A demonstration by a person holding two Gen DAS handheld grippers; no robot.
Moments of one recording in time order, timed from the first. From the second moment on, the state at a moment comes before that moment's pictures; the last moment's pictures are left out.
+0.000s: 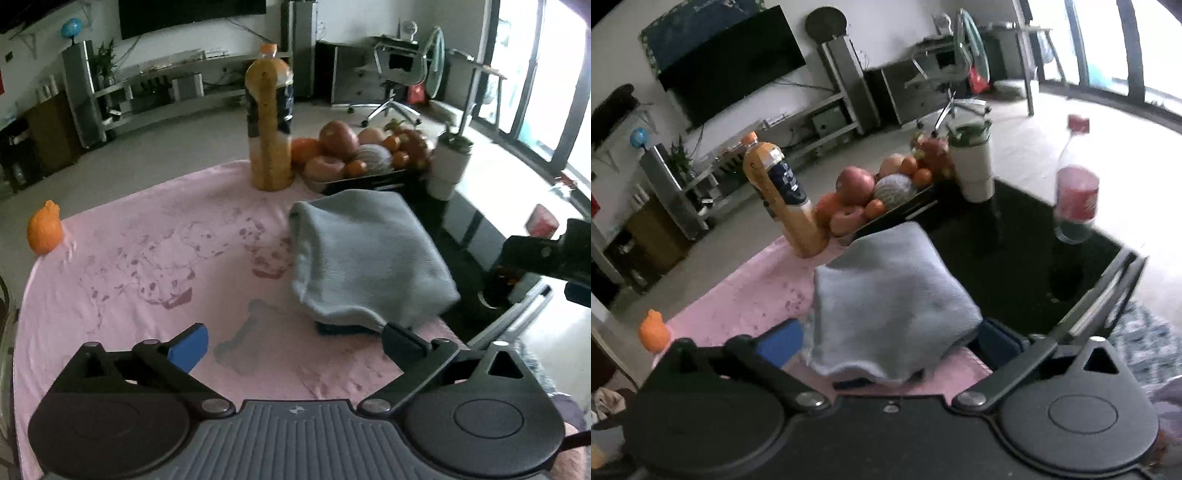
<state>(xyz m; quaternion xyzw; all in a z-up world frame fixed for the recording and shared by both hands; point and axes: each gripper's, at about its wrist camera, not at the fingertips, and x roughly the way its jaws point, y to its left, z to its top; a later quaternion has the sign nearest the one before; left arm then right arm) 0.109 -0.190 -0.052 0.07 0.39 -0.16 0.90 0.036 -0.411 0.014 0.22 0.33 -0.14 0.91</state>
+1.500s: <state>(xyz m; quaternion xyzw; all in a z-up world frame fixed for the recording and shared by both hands) 0.038 -0.194 -0.029 0.07 0.39 -0.22 0.89 -0.032 -0.368 0.051 0.11 0.38 -0.13 0.91</state>
